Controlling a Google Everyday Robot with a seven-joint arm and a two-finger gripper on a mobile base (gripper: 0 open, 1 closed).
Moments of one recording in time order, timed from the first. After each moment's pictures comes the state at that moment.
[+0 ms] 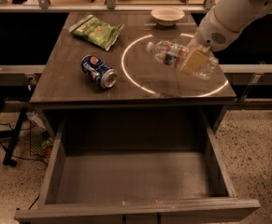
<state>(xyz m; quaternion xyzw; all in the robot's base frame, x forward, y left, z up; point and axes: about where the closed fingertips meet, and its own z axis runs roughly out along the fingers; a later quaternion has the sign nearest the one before) 0.609 -0.155 0.906 -0.58 0.78 0.06 0.23</state>
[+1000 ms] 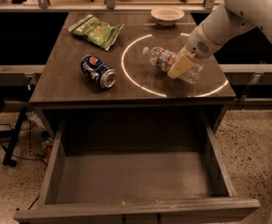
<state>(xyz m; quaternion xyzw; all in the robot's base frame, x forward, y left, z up) 0.660 -0.145 0.856 -0.51 0.81 0.12 0.25</state>
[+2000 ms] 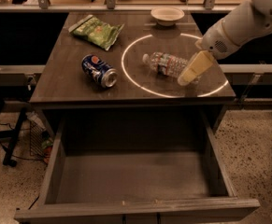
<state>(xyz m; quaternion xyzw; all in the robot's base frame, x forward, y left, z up) 0.637 -0.161 0.877 -0.51 0.80 0.14 0.28</state>
